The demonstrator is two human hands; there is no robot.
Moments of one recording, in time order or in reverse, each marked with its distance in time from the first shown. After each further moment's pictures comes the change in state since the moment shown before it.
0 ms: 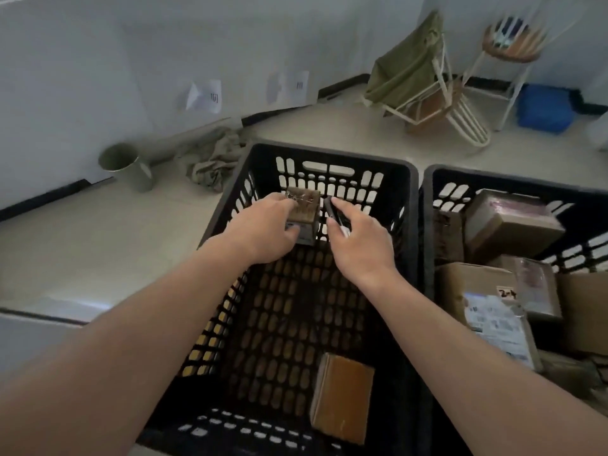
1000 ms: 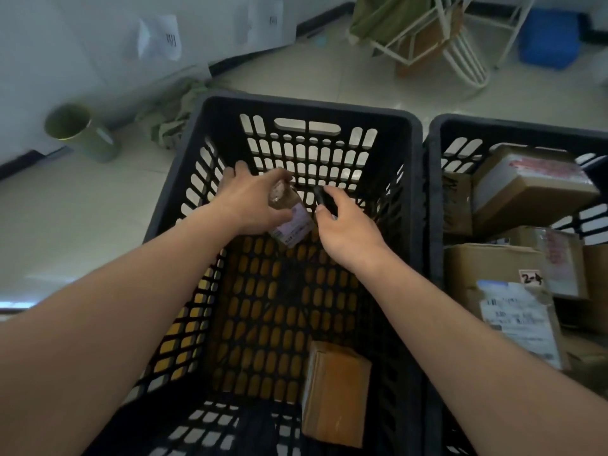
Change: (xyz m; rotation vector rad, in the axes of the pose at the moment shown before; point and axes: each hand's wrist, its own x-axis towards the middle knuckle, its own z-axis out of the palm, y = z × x) left_hand 0.076 -0.028 0.059 0.107 -0.147 -0.140; right_hand 0.029 0.033 0.022 0.123 -0.277 0.303
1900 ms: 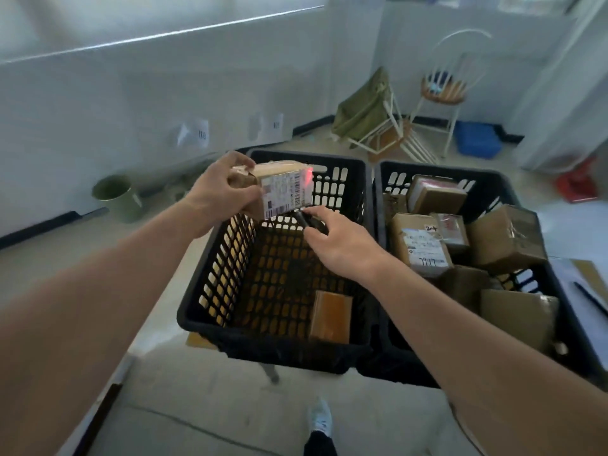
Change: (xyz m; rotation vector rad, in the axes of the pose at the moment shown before) left_hand -0.234 -0.028 -0.094 -0.889 0.325 0.147; right_hand -0.248 -0.028 -0.012 -0.143 0.062 -0.345
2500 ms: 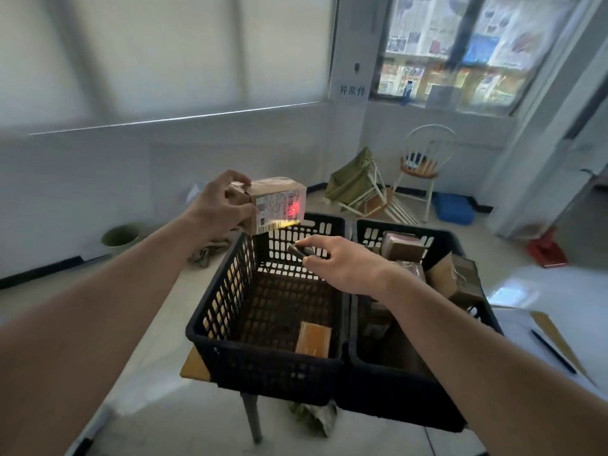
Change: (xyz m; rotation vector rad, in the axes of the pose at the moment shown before) left_hand -0.072 0.083 -0.041 -0.033 0.129 0.183; right_hand -0.092 -0.039 -0.071 -0.181 -0.069 -0.159
